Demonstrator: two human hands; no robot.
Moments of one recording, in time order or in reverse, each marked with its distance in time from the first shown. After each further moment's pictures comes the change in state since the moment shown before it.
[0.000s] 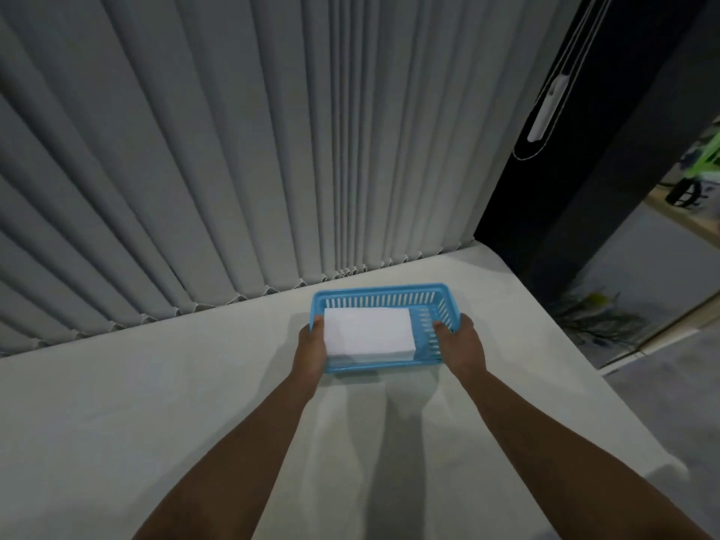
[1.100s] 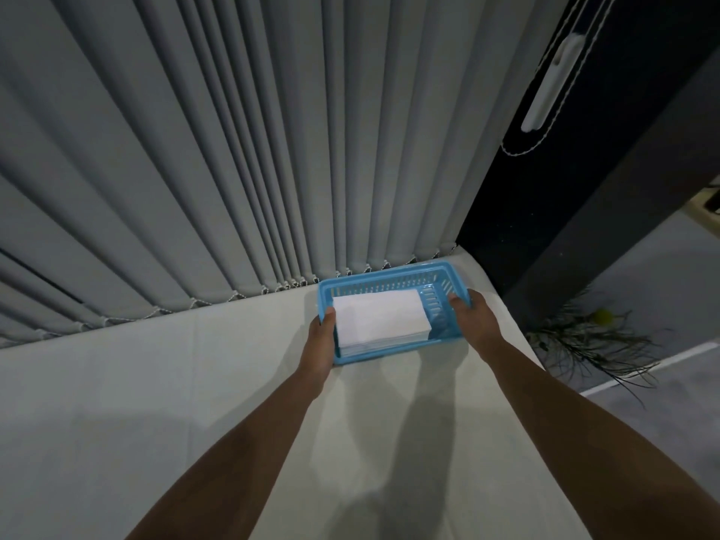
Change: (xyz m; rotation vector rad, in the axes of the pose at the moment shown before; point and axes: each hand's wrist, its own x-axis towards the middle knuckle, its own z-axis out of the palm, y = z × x) left_hand 0.024 0.063 0.162 -0.088 -0.077 -0.047; right_hand 0.201 0.017 -0.069 0.018 -0.184 0.007
